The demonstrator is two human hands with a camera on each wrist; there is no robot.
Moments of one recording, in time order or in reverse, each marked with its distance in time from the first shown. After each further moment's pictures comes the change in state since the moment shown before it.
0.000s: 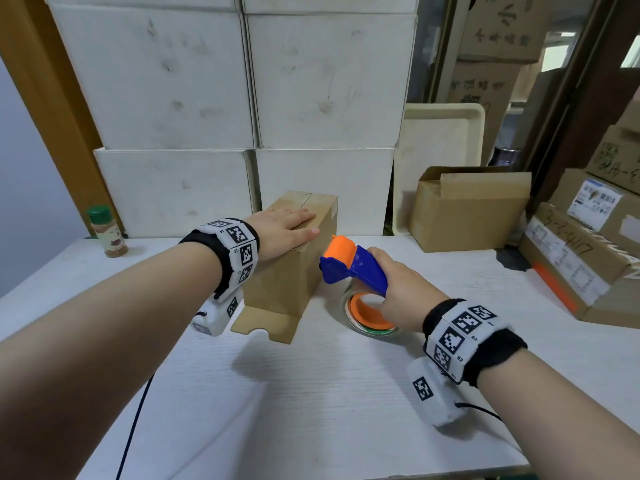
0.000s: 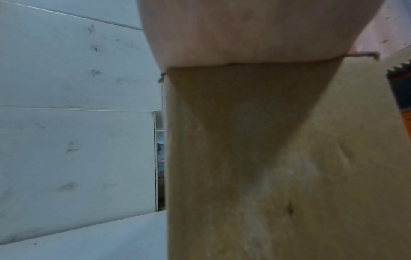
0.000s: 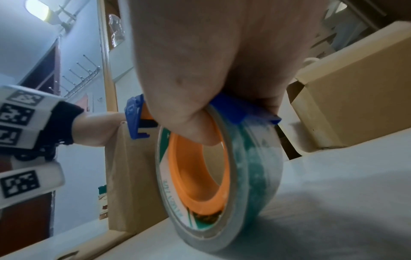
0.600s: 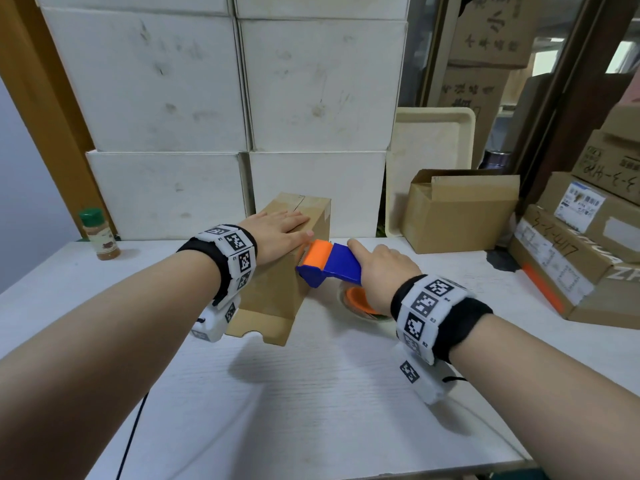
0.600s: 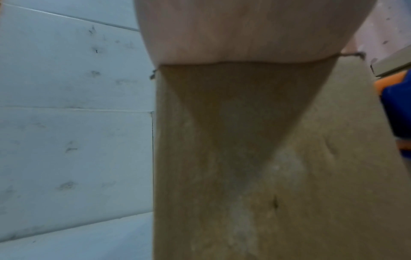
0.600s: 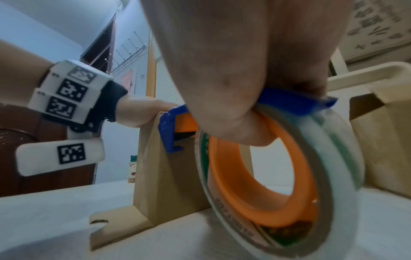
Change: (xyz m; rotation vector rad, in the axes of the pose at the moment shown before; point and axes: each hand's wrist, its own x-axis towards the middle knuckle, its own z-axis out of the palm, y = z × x) left_hand 0.004 0.005 0.005 0.043 0.018 -0.001; right_hand 0.010 -0.029 -0.012 -0.634 0.044 -0.020
